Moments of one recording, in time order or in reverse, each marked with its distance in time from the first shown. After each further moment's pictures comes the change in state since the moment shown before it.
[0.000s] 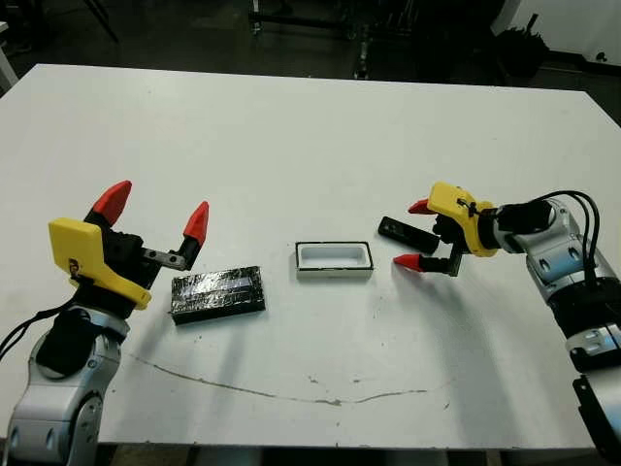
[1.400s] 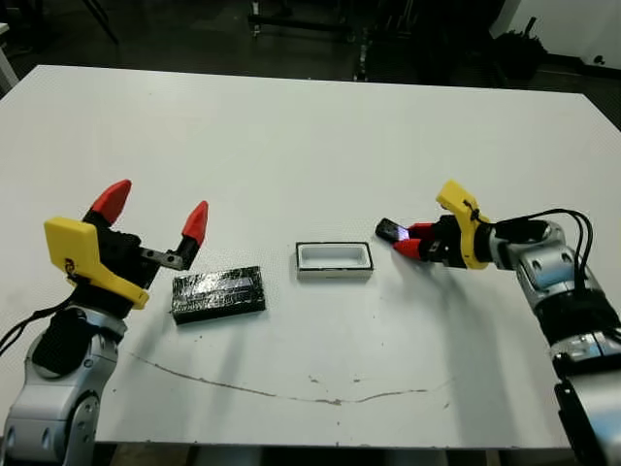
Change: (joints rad) left arm -0.002 0.004 0.007 0.003 -0.012 0.000 -0.012; right arm 0.055 0.072 -0.116 -0.034 0.120 0.264 -0.071
